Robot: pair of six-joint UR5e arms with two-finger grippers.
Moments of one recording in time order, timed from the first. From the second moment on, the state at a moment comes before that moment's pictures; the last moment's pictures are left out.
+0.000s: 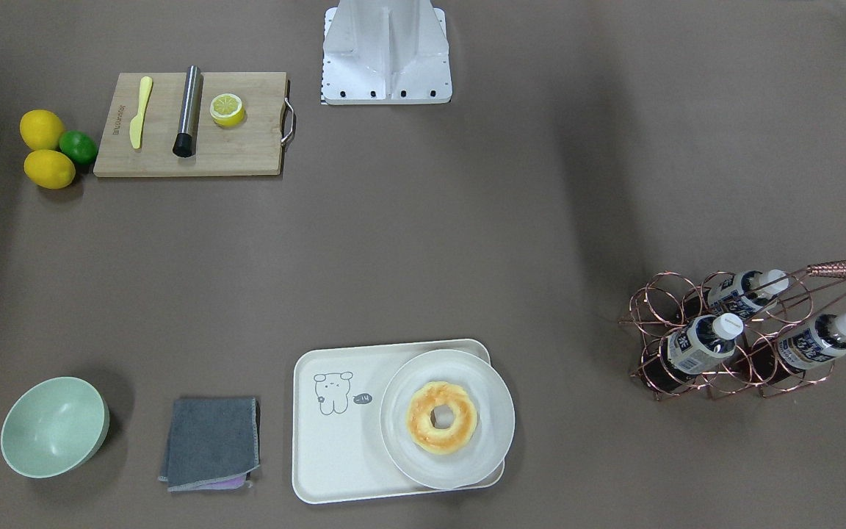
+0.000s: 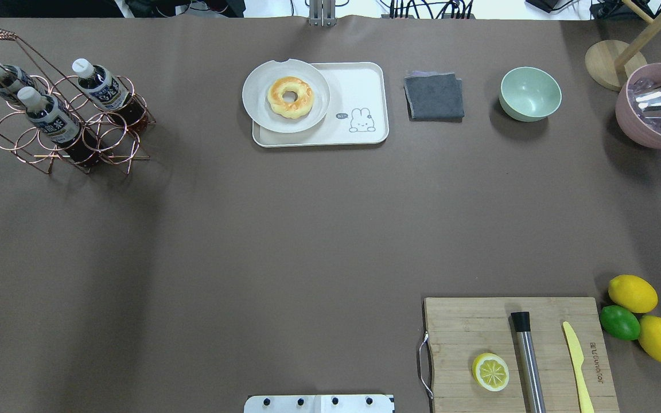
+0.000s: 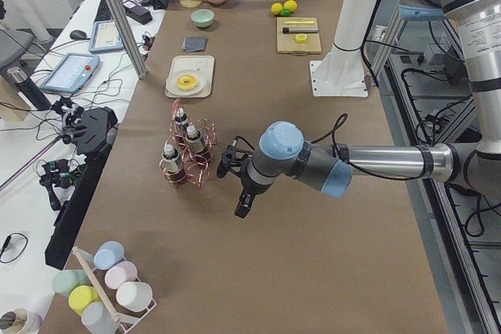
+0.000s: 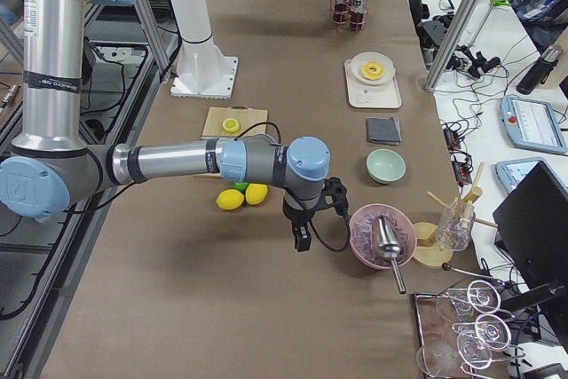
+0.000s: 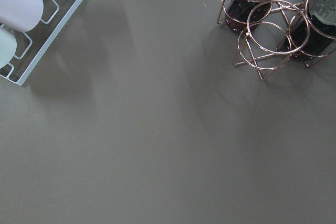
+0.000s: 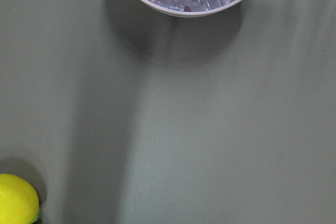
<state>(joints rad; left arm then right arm) -1.57 -1.23 -1.92 -2.00 -2.35 -0.04 1.58 -1.69 1.83 -1.76 2.32 -0.31</state>
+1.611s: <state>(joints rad) -1.56 -1.21 -1.90 -2.01 -2.36 -0.04 1.57 -1.70 1.82 -1.75 2.38 -0.36</state>
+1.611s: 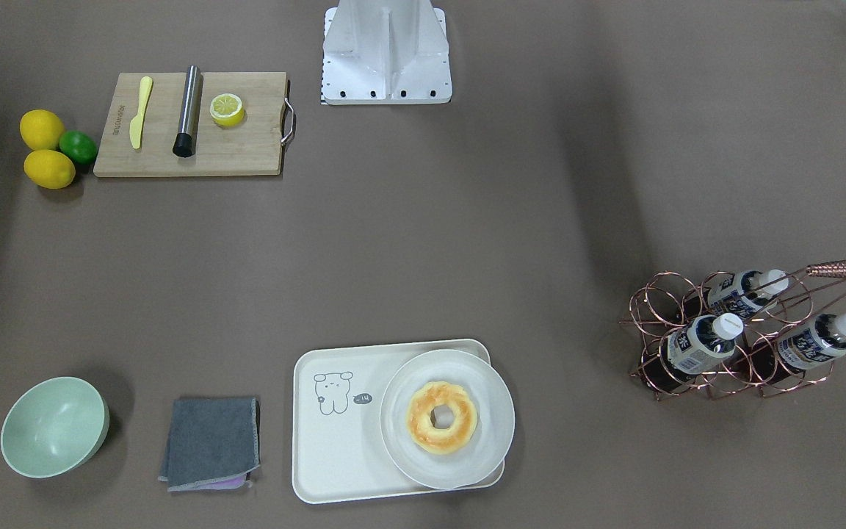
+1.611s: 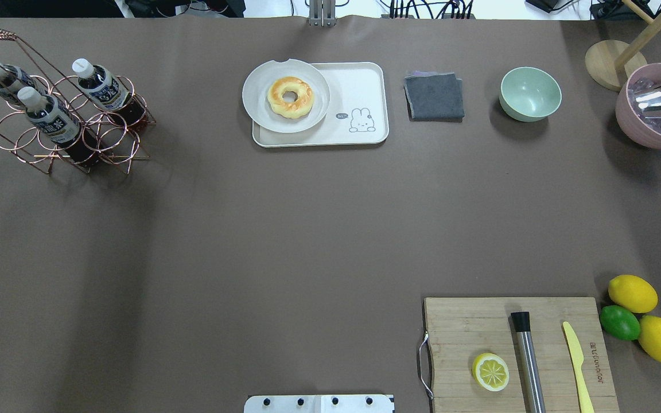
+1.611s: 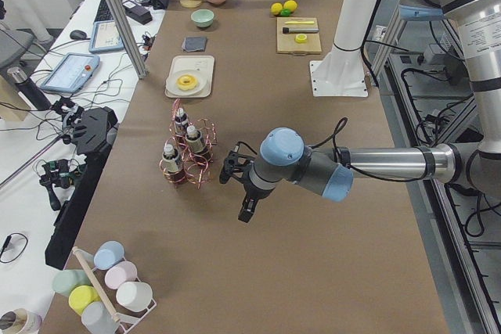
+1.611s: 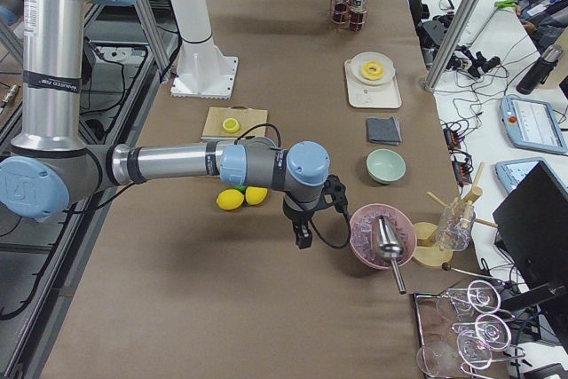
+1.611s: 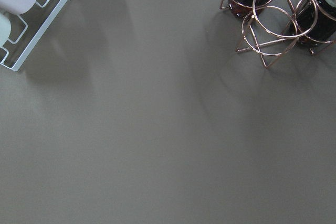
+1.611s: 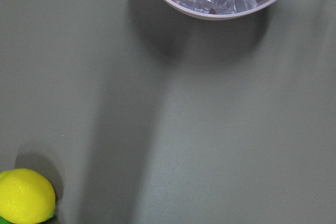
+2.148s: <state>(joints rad) -1.54 -1.21 -1.89 -2.00 -2.40 -0.04 1.57 -1.69 1.82 -1.75 2.38 -0.35</state>
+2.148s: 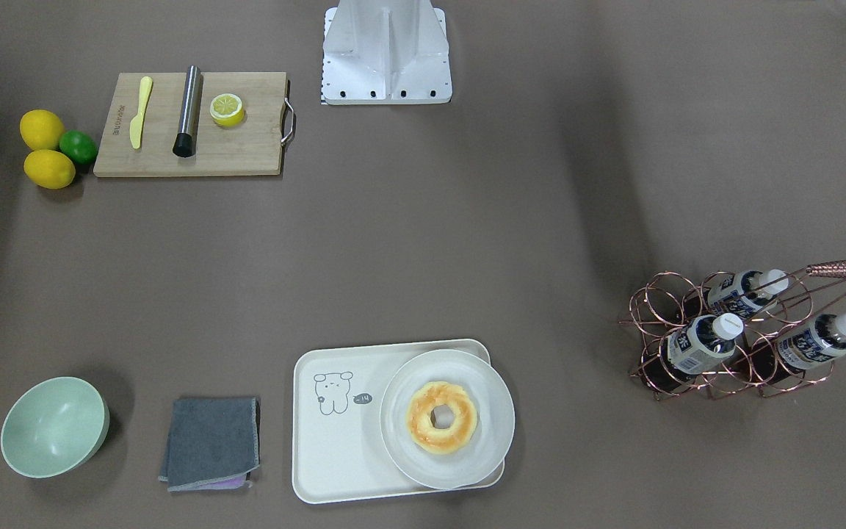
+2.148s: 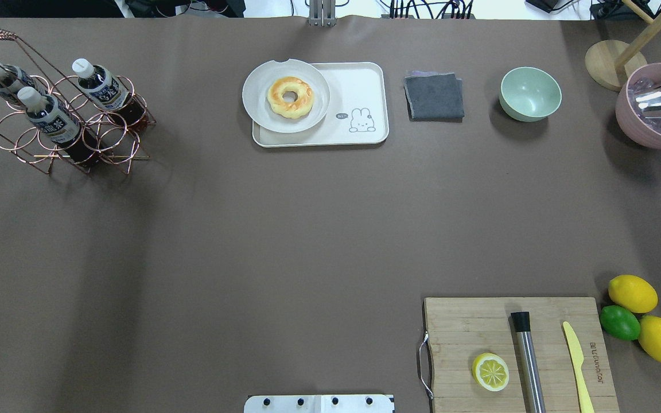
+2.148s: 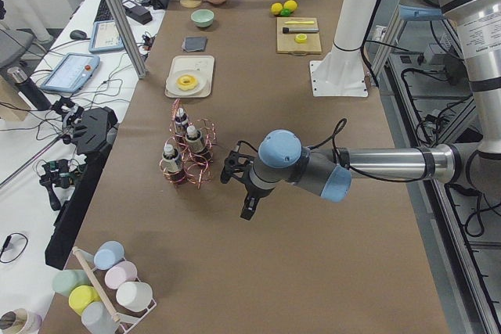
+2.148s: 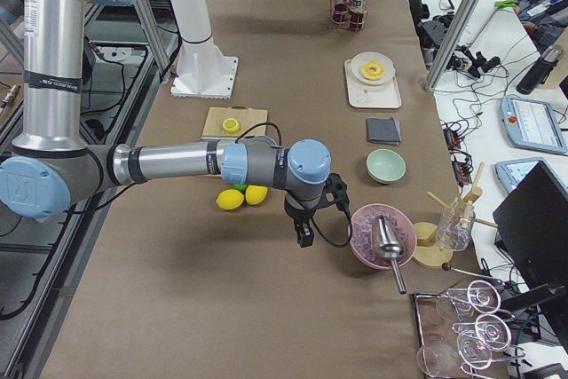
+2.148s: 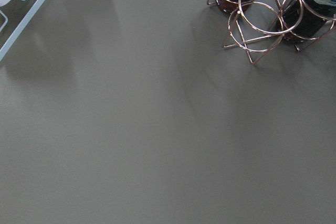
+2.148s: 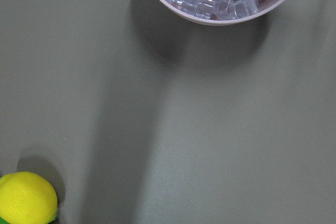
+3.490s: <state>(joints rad) -1.52 -1.21 -1.87 -1.99 -2.46 -0.05 1.57 -1.69 1.80 -1.68 2.39 -0.35</state>
